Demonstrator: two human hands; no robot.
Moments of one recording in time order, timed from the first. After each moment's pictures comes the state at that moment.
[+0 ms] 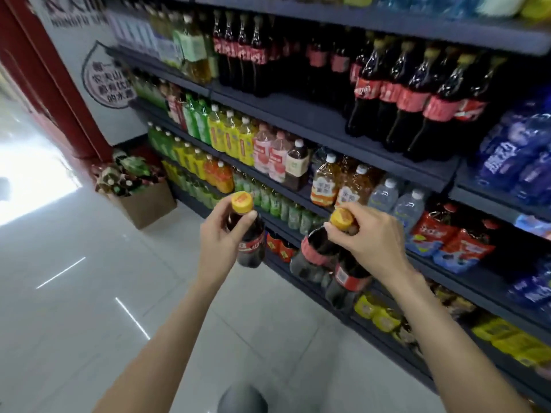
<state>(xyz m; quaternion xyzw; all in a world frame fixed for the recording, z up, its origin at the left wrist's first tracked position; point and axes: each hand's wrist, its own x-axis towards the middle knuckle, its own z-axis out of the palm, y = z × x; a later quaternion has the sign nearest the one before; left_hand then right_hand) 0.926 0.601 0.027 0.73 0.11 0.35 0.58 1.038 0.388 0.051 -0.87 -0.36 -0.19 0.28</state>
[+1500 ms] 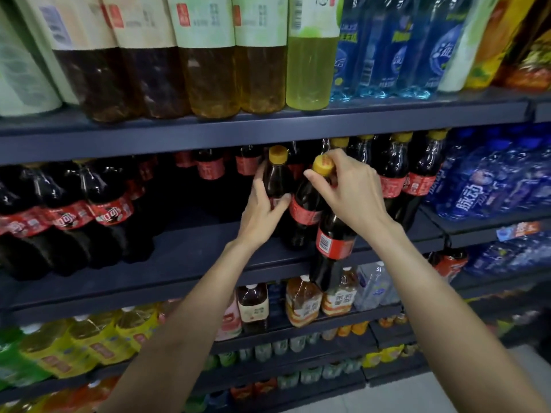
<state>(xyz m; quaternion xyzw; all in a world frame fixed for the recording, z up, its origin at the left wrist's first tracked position) 1.473 0.737 0.072 0.79 -0.31 0.08 0.53 1.370 0.592 0.155 -0.89 -0.02 -0.43 0.12</state>
